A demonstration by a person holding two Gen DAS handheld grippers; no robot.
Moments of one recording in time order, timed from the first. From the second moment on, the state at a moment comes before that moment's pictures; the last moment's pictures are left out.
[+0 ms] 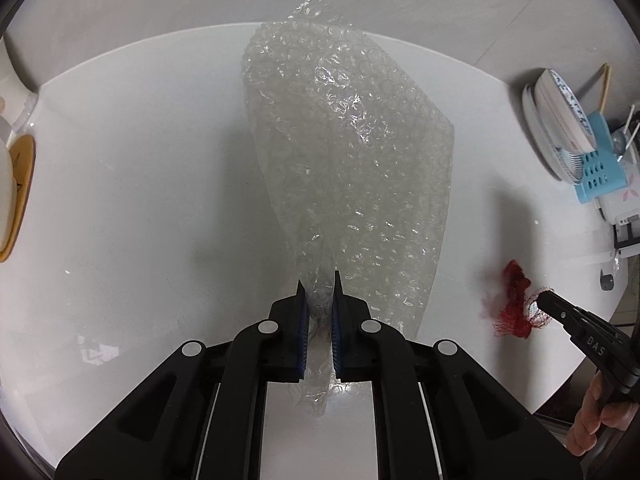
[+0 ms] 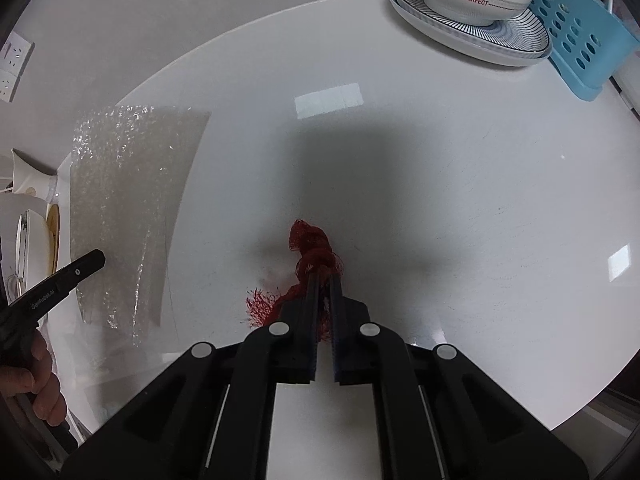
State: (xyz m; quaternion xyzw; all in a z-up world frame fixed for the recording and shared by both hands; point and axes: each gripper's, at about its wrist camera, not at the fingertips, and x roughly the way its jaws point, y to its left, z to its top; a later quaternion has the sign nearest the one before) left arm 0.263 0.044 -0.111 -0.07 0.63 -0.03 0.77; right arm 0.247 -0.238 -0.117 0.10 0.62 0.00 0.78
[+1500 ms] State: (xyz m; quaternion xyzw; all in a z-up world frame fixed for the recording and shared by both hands) left arm 0.142 0.024 -0.036 -0.07 0.58 -0.07 0.81; right arm 0.154 -0.248 -0.044 0.05 0.54 0.03 0.84
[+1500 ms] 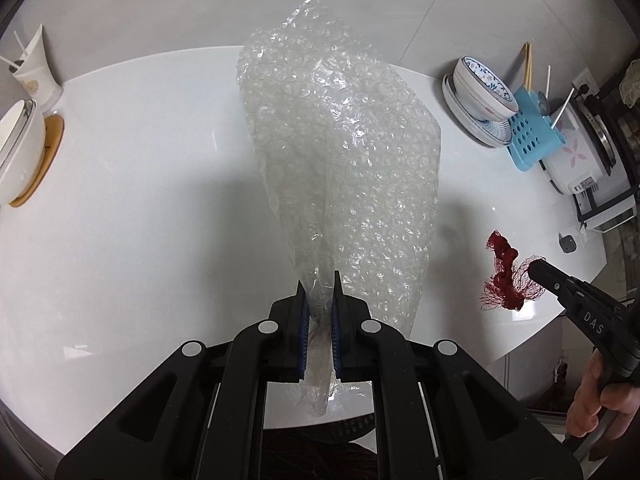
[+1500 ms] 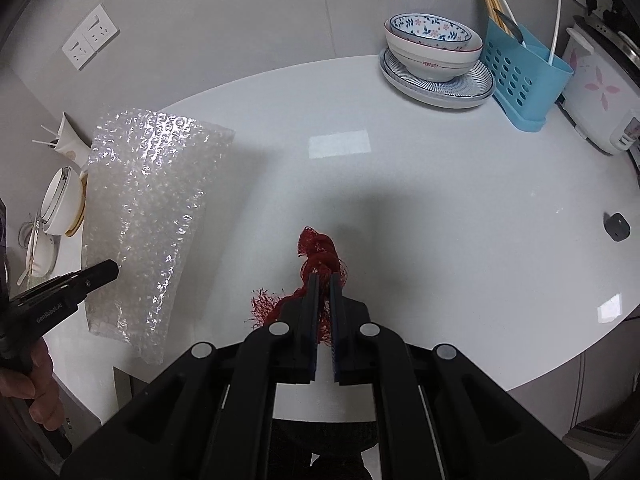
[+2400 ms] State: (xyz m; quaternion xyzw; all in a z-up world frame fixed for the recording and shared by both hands) left arm 0.001 0.006 -0.038 -0.08 0.57 -0.08 0.81; right arm 0.026 -0.265 -0.038 0.01 0.52 0.06 0.85
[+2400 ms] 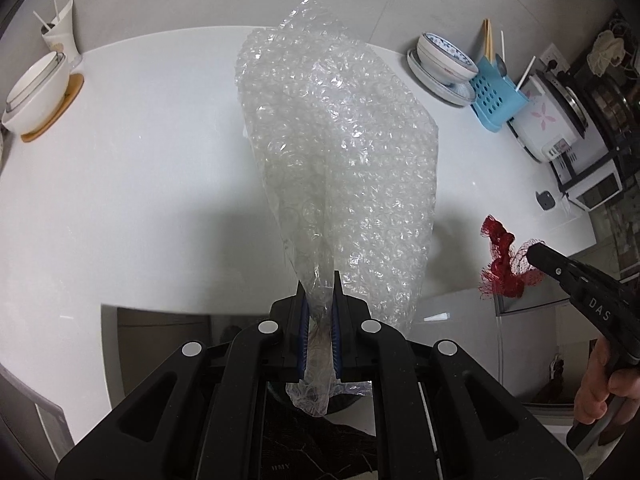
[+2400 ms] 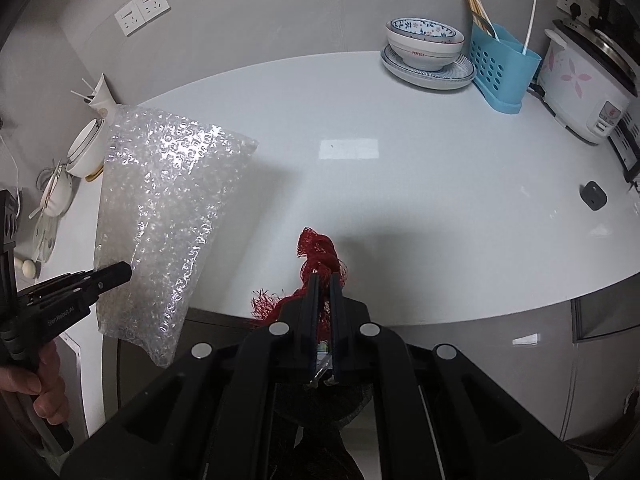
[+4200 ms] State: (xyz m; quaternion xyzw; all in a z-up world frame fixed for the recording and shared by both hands) left arm -0.111 -0.050 -0.258 -0.05 0.70 -0.04 0.71; right arm -0.073 -0.253 -0.233 0.02 0.58 0.09 0.81
